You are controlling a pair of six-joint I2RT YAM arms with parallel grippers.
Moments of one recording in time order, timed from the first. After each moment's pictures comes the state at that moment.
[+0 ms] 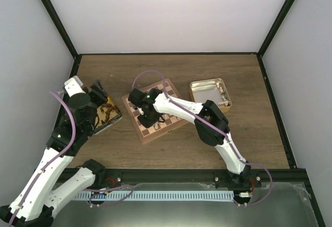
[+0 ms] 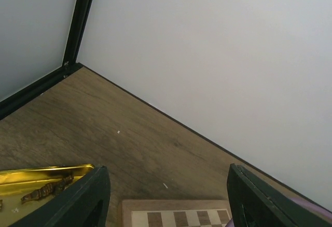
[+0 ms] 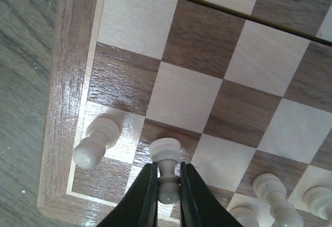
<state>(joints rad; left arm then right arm) -0.49 0.70 0.95 -0.50 -0.62 -0.65 1.01 2.20 1.87 -1.05 0.01 0.22</state>
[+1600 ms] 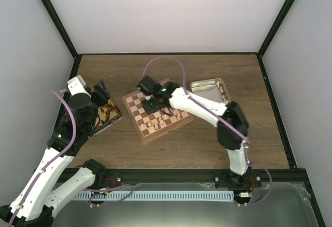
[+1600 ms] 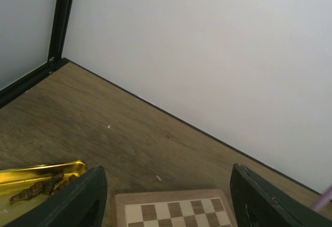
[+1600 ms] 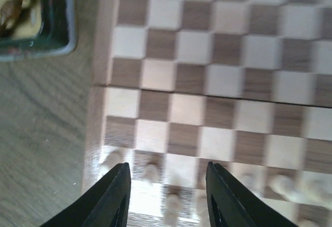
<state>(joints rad) -0.49 0.71 0.95 -0.49 -0.57 -0.64 0.97 2.03 1.80 -0.90 0.07 0.33</state>
